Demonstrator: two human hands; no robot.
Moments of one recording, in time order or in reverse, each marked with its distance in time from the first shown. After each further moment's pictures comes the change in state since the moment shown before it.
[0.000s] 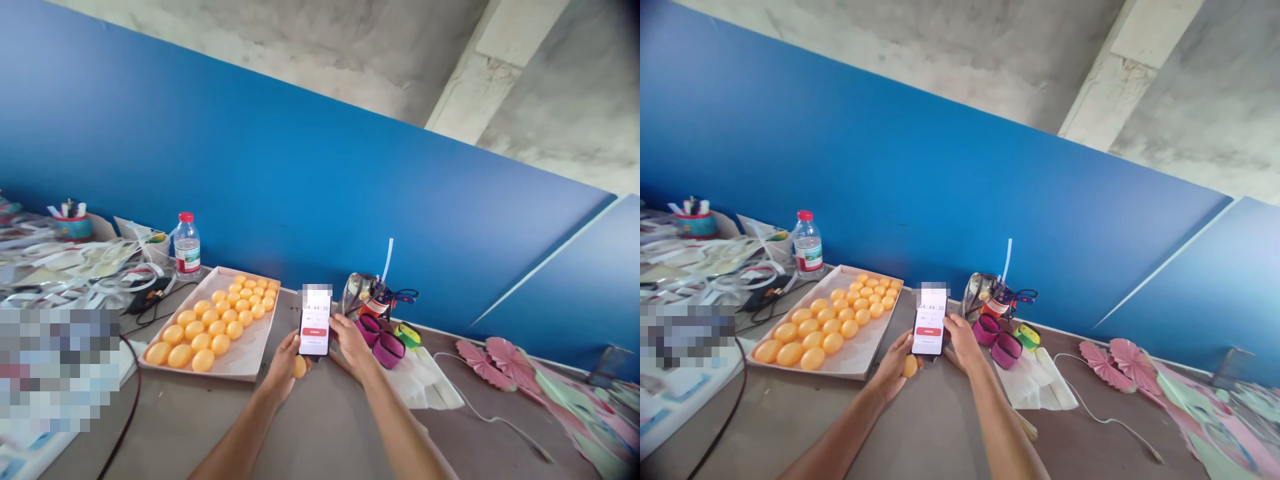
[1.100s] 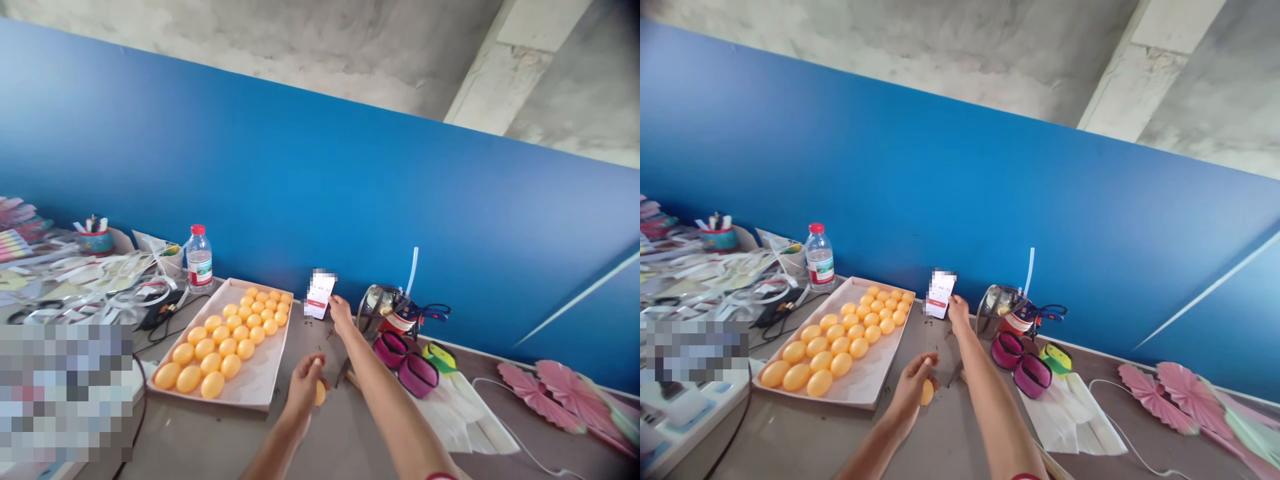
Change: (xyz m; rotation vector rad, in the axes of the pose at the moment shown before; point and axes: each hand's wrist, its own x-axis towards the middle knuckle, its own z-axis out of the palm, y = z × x) left_hand 0.007 -0.009 0.002 0.208 0.209 -0.027; right_hand 0.155 0.060 0.012 -0.232 0.315 -0.113
